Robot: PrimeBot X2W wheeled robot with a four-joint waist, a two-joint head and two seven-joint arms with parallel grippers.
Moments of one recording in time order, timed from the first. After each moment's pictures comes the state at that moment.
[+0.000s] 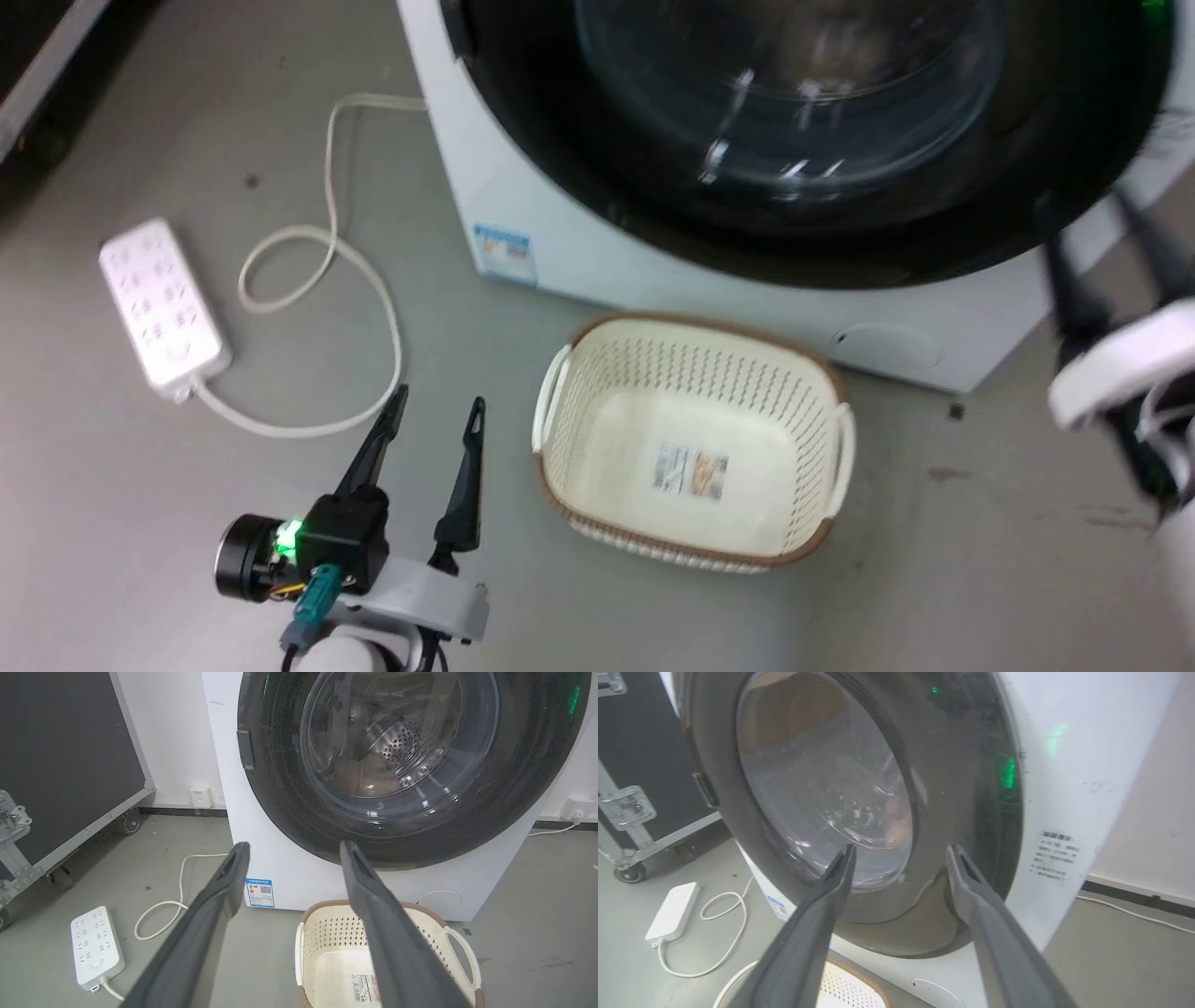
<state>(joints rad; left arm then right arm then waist) -0.14 0.12 -0.21 0.09 -0.11 0.02 -0.26 -0.61 -0.38 0.12 0.54 0.41 0.13 -0.19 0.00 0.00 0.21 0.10</state>
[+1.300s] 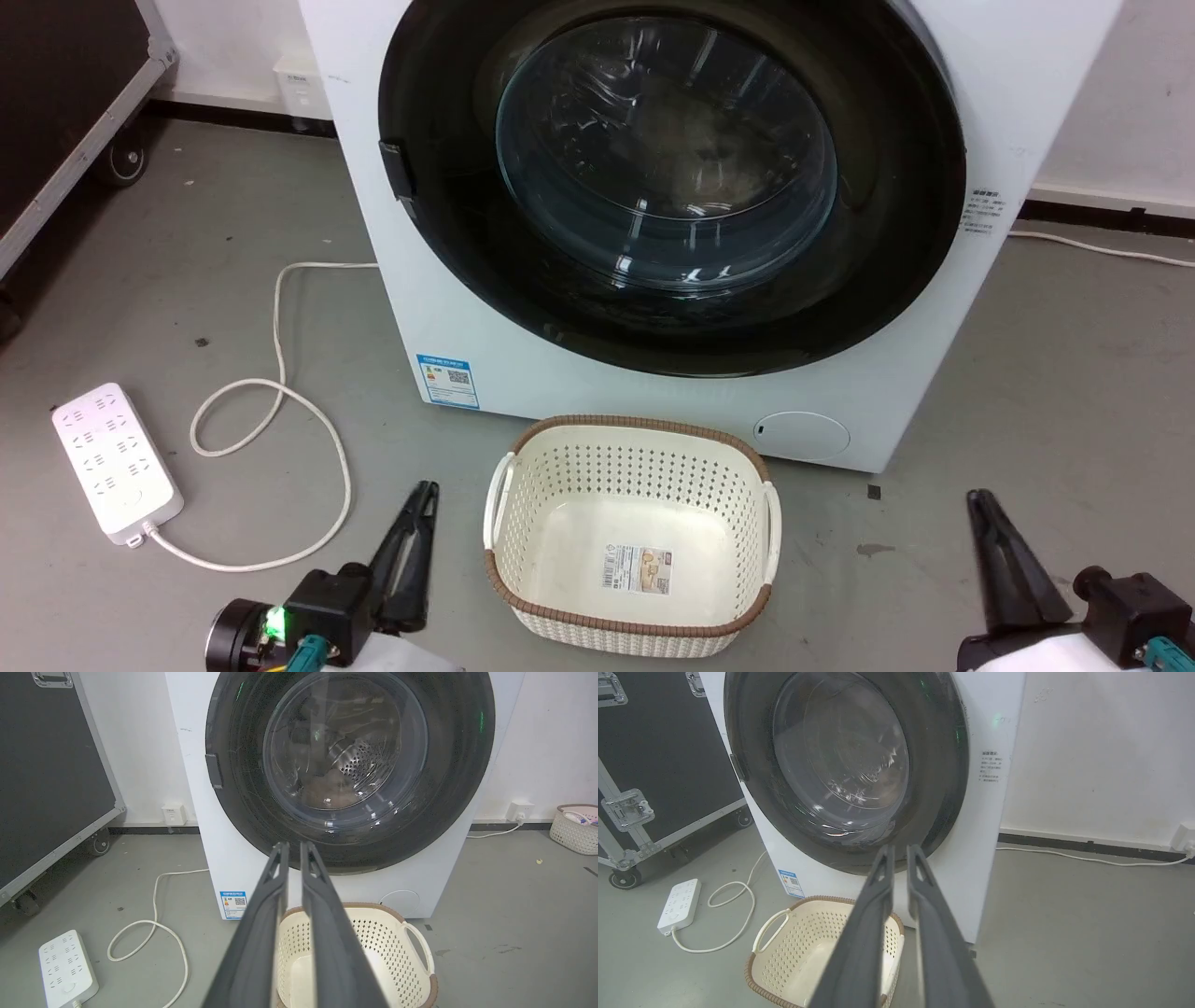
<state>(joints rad) 0.00 0.13 -0.17 0.11 -0.13 -0.03 -0.26 0.05 -0.06 -0.06 0.11 0.11 0.13 -0.24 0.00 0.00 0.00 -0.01</state>
